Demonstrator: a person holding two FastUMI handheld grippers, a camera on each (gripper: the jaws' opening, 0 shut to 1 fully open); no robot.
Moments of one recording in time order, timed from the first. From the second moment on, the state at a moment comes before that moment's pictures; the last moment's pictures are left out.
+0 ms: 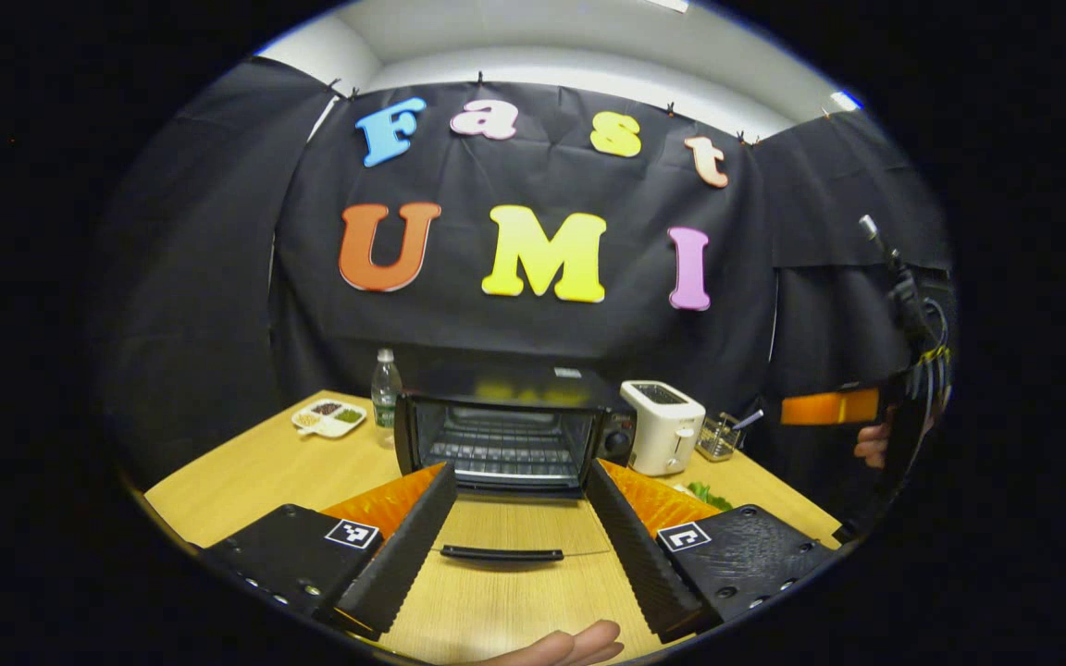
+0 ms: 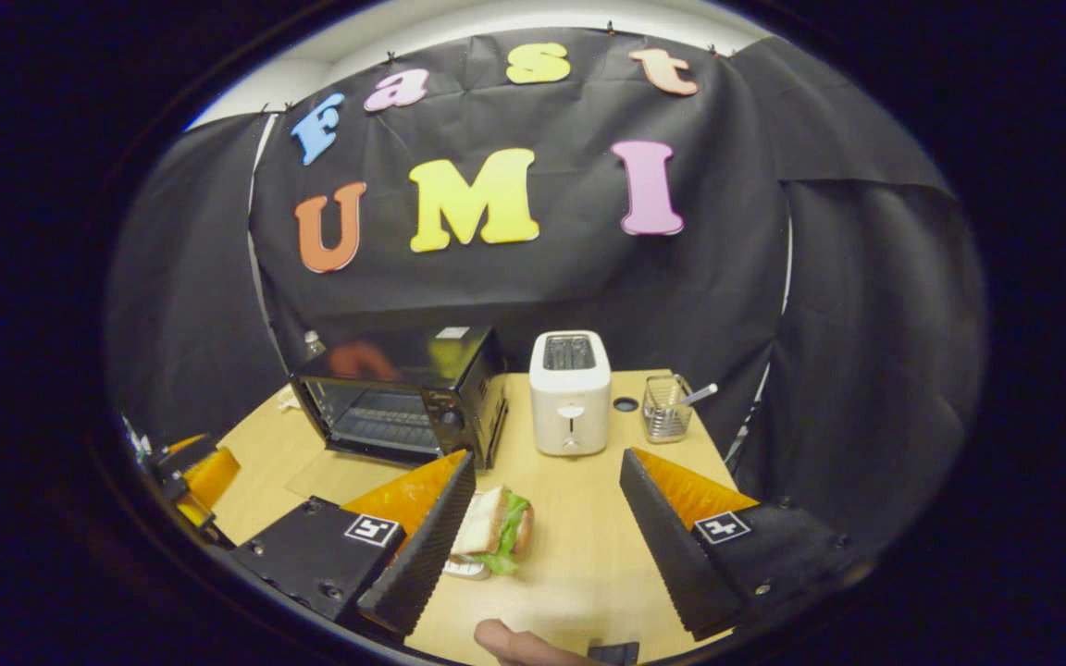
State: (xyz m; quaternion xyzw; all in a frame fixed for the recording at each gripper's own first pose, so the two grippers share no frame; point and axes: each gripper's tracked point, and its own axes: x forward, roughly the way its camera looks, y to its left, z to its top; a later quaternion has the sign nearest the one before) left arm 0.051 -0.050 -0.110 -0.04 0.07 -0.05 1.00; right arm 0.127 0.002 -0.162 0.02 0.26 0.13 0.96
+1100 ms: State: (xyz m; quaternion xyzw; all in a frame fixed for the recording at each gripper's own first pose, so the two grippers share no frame) left arm 0.070 -0.045 -0.077 0.00 0.02 -0.01 1.00; right arm 0.158 0.050 -0.312 0.16 0.54 0.28 0.78
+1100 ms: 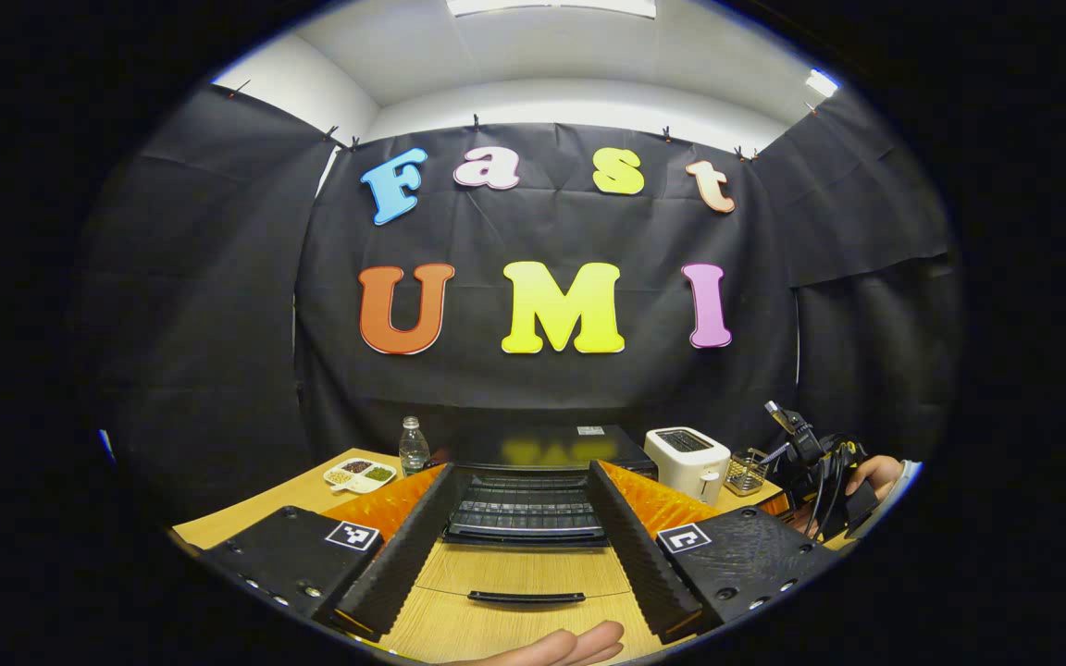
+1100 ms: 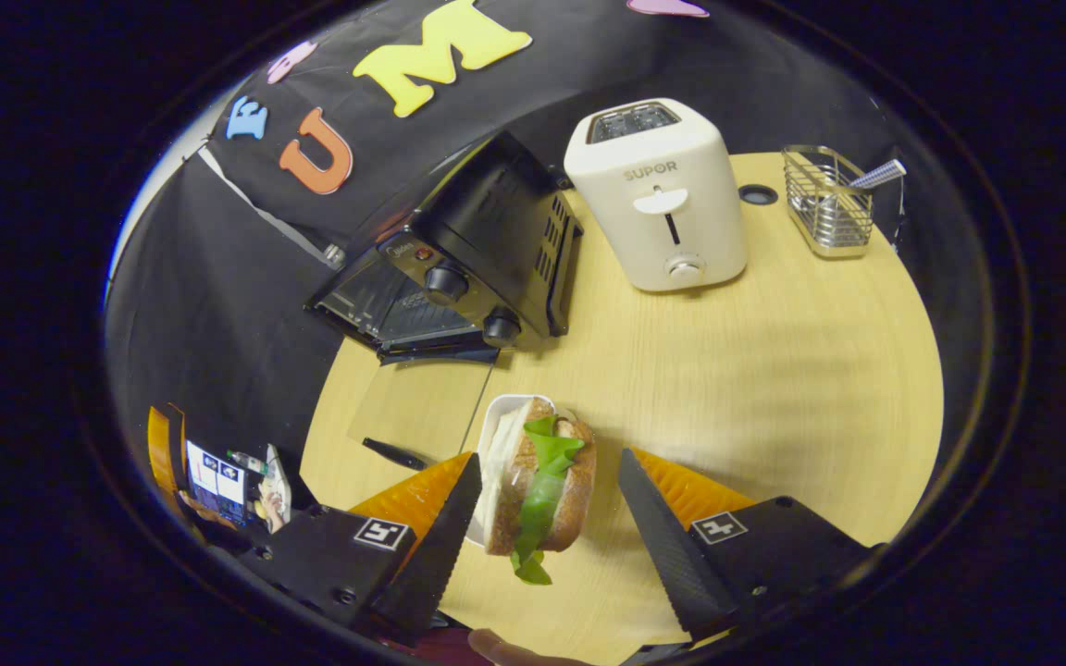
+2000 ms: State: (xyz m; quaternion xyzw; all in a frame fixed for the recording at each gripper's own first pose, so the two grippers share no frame) left arm 0.050 -0.029 -0.084 -0.02 0.03 -0.01 1.00; right arm 0.133 0.063 -0.299 0.24 0.56 0.28 0.74
